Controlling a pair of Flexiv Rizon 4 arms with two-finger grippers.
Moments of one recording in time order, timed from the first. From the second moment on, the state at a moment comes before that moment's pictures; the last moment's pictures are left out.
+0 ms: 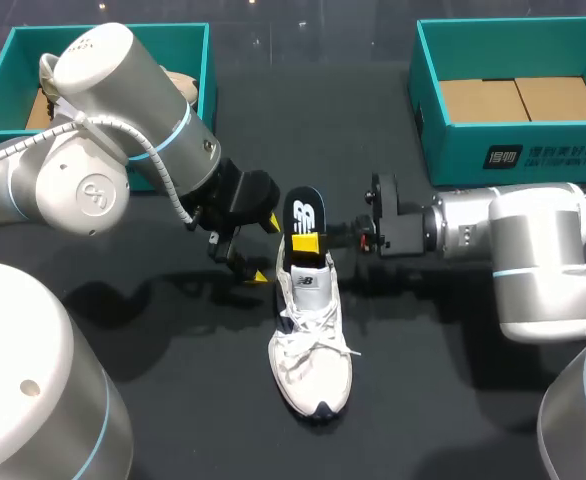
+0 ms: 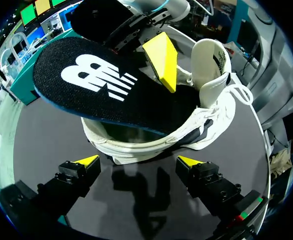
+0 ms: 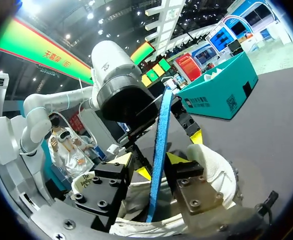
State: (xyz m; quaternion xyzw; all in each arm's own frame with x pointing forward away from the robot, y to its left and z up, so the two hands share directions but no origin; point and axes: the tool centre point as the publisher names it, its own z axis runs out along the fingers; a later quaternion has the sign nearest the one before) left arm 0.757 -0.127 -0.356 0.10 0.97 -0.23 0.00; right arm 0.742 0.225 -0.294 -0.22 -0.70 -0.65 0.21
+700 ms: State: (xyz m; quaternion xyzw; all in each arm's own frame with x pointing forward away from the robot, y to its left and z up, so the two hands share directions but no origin) left arm 0.757 -0.127 -0.356 0.10 0.97 -0.23 0.00; right arm 0.728 0.221 -0.327 -0.26 -0.67 -0.63 0.27
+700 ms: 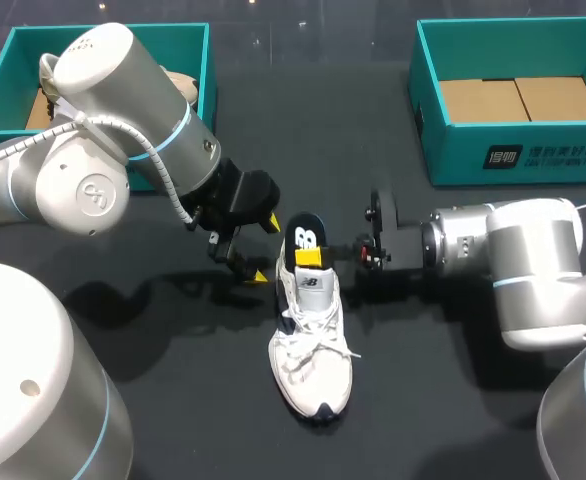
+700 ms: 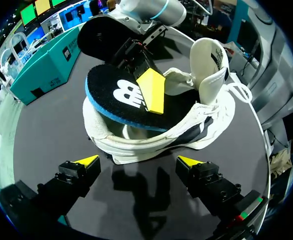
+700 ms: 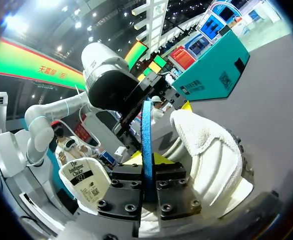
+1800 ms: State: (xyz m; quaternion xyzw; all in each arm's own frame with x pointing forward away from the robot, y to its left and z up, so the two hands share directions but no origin) left arm 0.757 -0.127 -0.356 0.10 0.97 -0.23 0.00; right arm 0.738 0.225 -0.321 -0.26 -0.69 -0.62 0.27
